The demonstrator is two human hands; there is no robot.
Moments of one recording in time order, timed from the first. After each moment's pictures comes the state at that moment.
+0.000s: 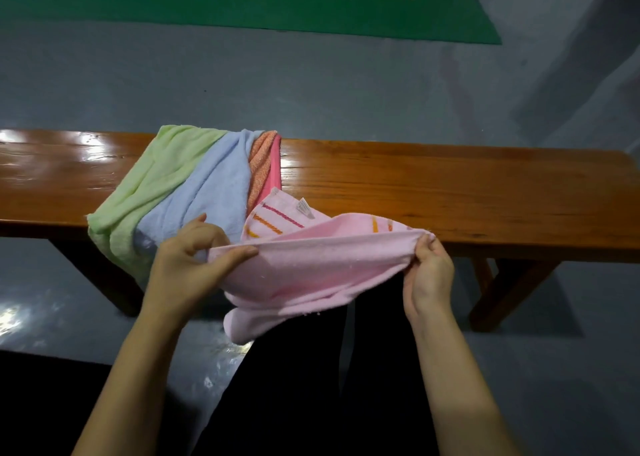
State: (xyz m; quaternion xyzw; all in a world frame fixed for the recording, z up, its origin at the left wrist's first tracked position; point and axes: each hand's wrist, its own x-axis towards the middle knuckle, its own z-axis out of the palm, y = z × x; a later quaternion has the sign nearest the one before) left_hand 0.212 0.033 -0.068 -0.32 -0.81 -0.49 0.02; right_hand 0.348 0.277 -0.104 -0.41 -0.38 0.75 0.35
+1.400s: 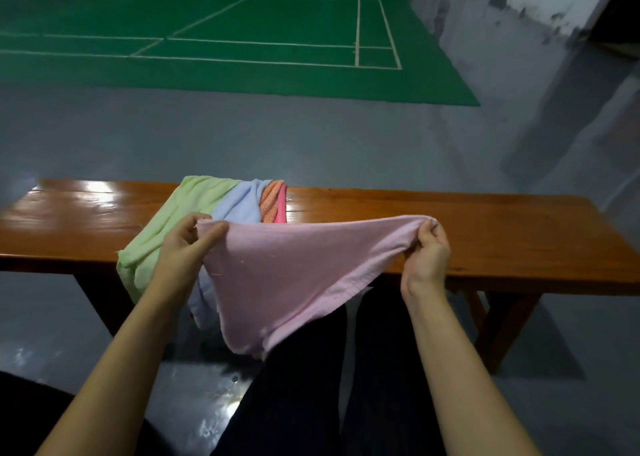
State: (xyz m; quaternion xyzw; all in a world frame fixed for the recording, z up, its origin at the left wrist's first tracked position) left_hand 0.180 0.027 -0.029 -0.20 -0.76 -0.61 -0.05; right_hand 0.325 0.296 -0.050 -0.31 -0.42 0.72 0.46
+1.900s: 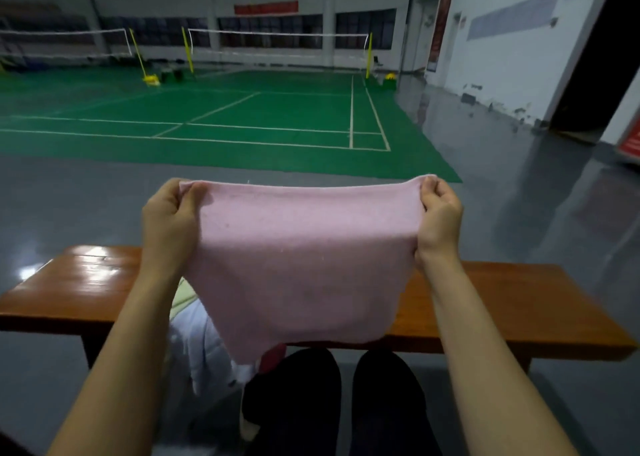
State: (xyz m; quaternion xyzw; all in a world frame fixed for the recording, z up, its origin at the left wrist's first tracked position) left_hand 0.169 0.040 0.107 -0.22 -0.75 -0.57 0.23; right_hand 0.315 0.315 0.104 -0.18 -0.56 0.62 0.51
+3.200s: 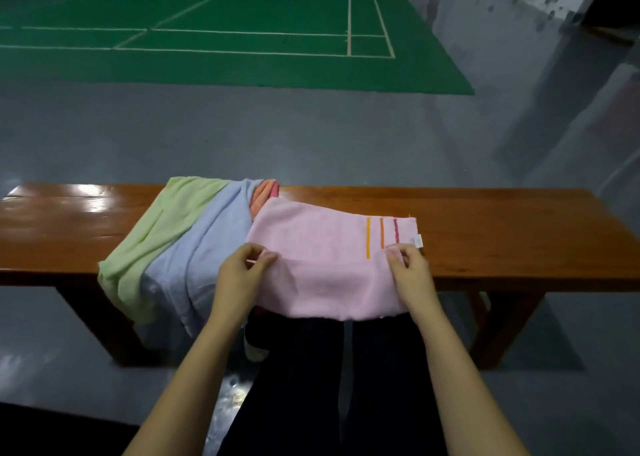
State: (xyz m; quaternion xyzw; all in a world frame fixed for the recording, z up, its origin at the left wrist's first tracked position) left_hand 0.191 0.100 -0.091 -0.16 -0.83 -0.53 -0.04; right_hand 0.328 0.315 -0.099 -0.40 -0.71 0.54 0.20
